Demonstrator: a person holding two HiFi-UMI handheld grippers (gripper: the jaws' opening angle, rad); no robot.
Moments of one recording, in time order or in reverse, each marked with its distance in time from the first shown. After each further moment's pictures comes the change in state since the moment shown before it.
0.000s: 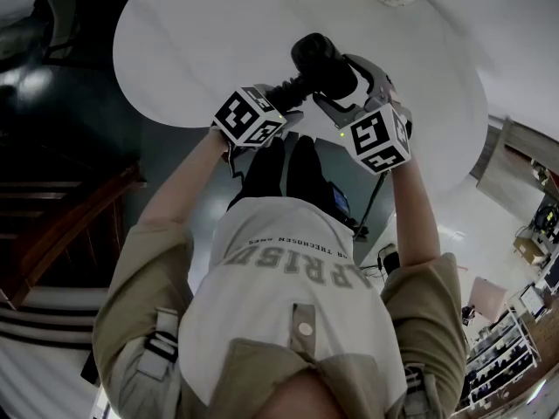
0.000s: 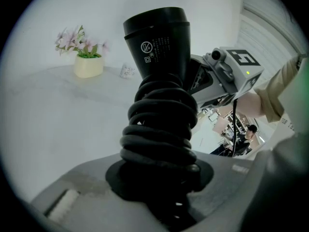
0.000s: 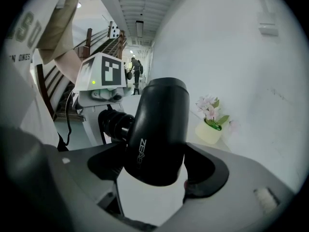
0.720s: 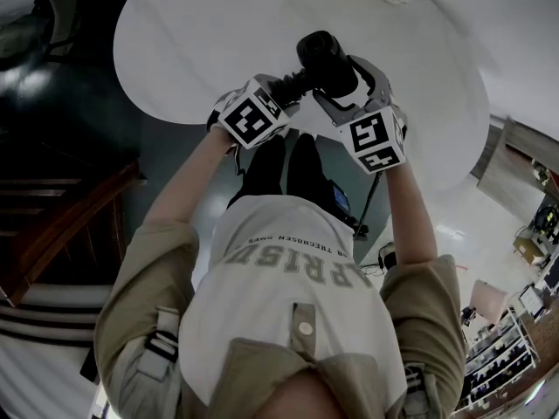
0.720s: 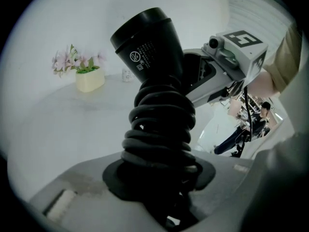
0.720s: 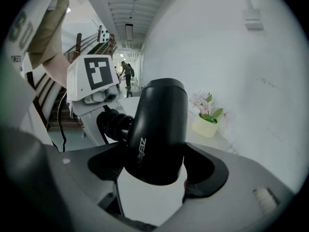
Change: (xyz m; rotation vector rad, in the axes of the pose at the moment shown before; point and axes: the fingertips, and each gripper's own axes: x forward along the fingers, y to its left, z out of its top) left arm 0.001 0.022 -0.005 0.160 0.053 0.188; right arm 0.003 0.002 -0.008 0.098 -0.030 -0.064
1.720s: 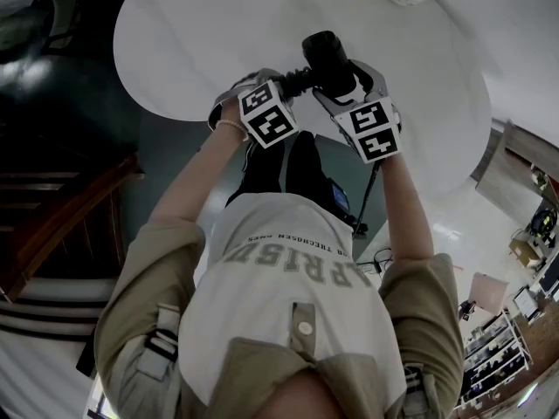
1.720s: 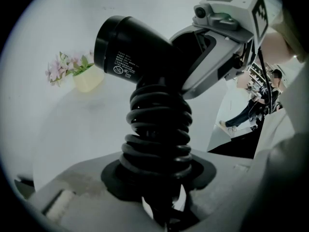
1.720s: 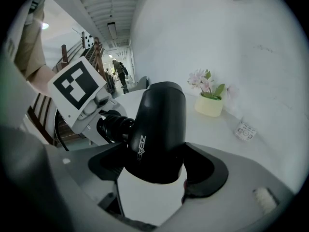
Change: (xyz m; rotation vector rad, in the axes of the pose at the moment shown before) left arm 0.026 0.034 -0.033 0.139 0.192 0.195; right arm 0.026 0.004 -0.031 0.197 0.105 0.059
